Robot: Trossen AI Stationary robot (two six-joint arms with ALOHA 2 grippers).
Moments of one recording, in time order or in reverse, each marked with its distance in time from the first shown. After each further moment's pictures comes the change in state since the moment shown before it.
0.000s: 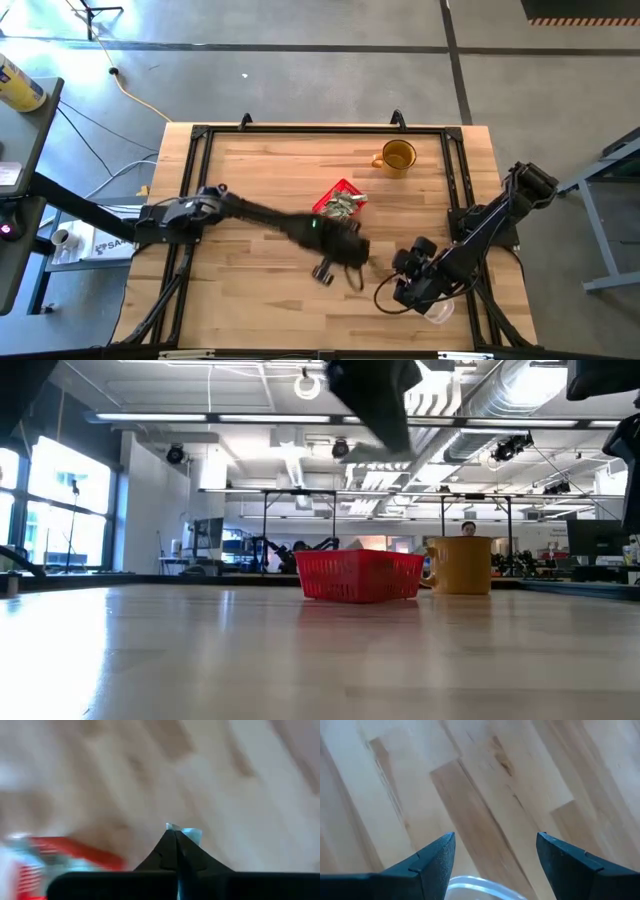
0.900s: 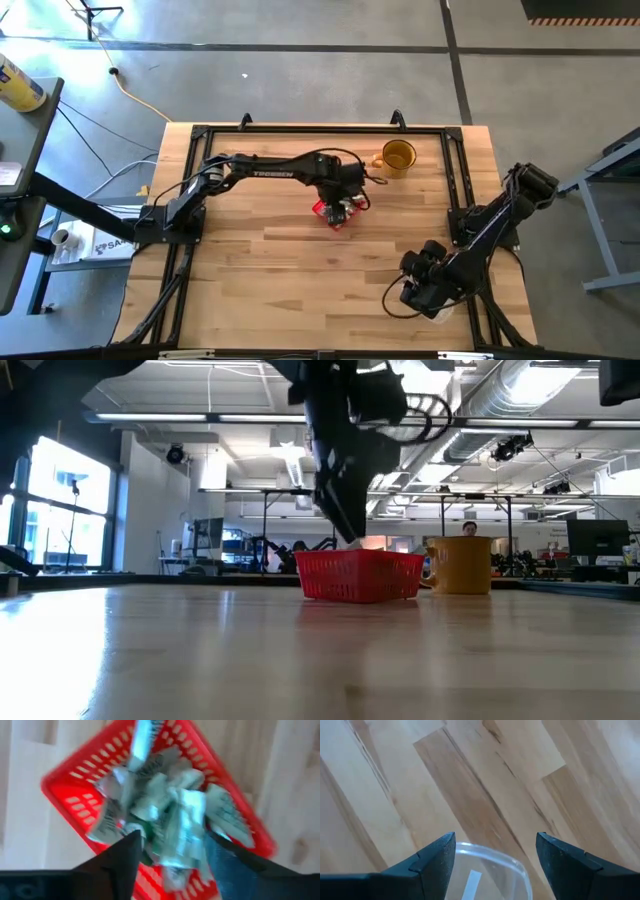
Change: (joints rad) left arm 0.407 -0.011 -0.164 0.069 0.204 -0.322; right arm 0.066 0.000 0.000 -0.092 -0.045 0.152
